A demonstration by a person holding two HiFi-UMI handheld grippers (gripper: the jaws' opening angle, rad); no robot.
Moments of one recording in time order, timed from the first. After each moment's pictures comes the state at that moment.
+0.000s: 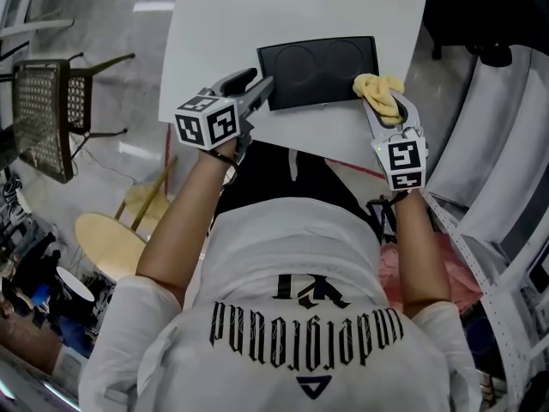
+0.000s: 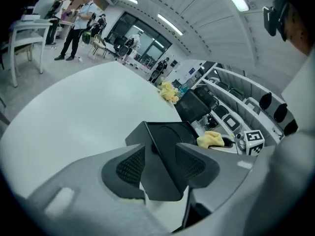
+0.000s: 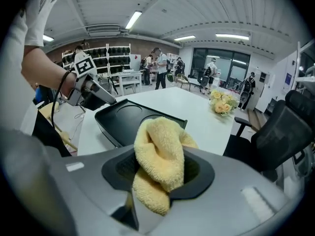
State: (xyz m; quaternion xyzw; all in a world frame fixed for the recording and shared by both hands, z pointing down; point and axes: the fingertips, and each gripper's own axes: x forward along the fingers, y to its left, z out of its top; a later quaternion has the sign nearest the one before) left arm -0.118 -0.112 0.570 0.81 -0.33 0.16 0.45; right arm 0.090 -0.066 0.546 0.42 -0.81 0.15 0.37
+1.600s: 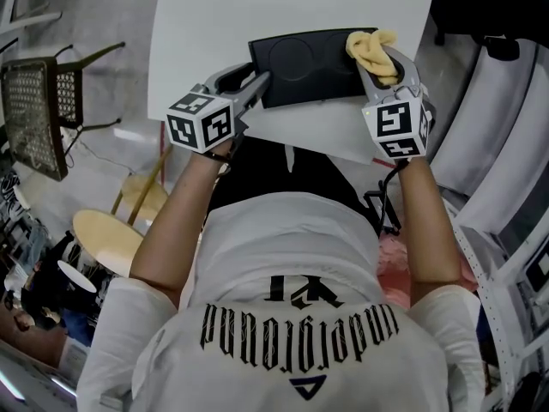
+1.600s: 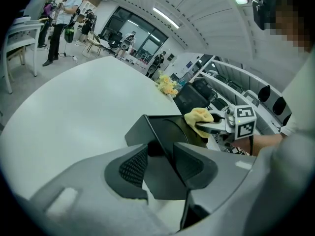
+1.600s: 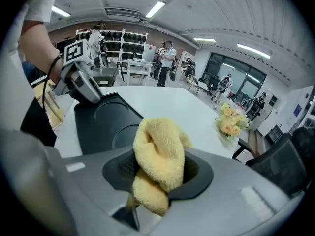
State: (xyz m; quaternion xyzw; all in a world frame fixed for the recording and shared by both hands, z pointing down) left arm -0.109 -0.108 0.590 0.82 -0.31 0.18 0.45; right arm 0.071 -0.134 0.562 0.38 -0.81 0.07 0.44
